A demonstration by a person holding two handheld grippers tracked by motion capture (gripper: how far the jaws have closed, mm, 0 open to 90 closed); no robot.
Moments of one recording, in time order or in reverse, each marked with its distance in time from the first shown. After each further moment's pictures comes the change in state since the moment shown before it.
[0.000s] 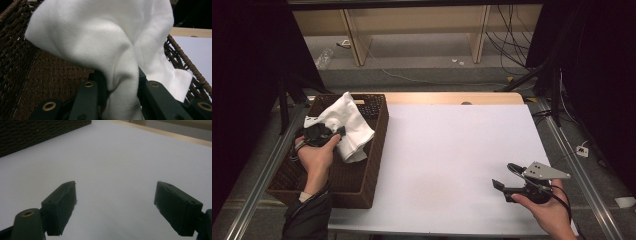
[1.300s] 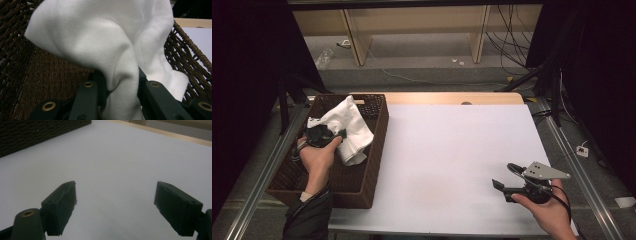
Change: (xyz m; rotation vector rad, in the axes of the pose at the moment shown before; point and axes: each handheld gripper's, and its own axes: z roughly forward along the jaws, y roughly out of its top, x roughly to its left) left arm 0.001 -0.004 0.007 0.048 0.008 0.020; right arm 0.000 0.000 0.000 0.000 0.000 0.000
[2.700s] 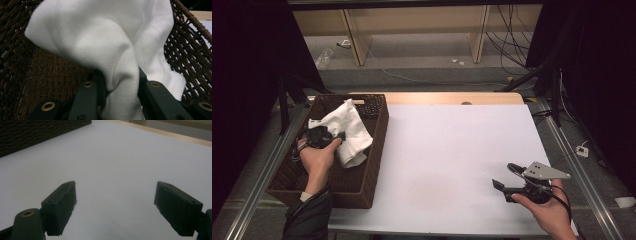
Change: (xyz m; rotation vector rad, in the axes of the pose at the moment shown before) left arm 0.006 -0.005 0.006 0.042 0.020 0.006; right arm 0.000 0.000 0.000 0.000 0.000 0.000
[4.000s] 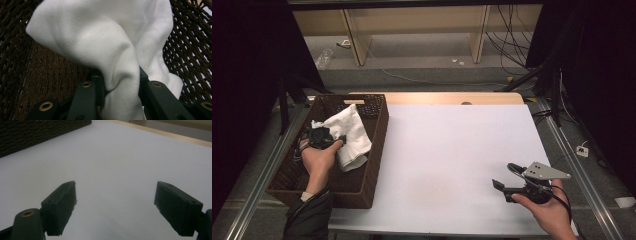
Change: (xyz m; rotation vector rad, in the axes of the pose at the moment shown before) left arm 0.001 -0.004 0.007 0.068 0.017 0.020; right arm 0.000 0.000 0.000 -0.003 -0.001 0.001
